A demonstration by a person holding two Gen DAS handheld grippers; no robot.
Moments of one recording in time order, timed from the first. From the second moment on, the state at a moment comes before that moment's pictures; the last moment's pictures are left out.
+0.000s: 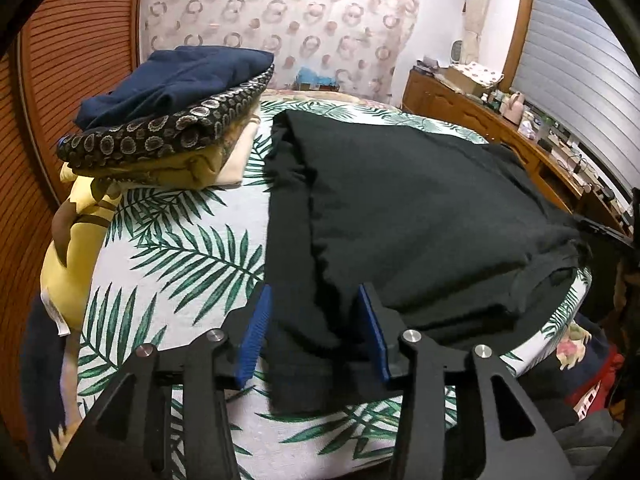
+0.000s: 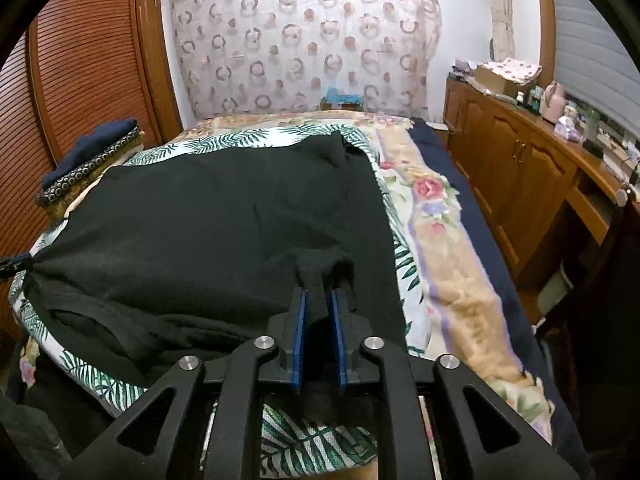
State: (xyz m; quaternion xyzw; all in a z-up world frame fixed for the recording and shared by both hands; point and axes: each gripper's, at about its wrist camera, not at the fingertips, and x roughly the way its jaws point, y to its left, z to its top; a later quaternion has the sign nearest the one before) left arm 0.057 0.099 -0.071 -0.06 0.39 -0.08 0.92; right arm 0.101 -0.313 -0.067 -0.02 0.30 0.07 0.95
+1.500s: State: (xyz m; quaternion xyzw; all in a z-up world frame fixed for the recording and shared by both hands) left arm 0.075 0.054 -0.034 -0.08 0.33 -0.17 0.92; right arm 0.101 -0.304 -0.092 -0.02 0.31 0.12 0.94
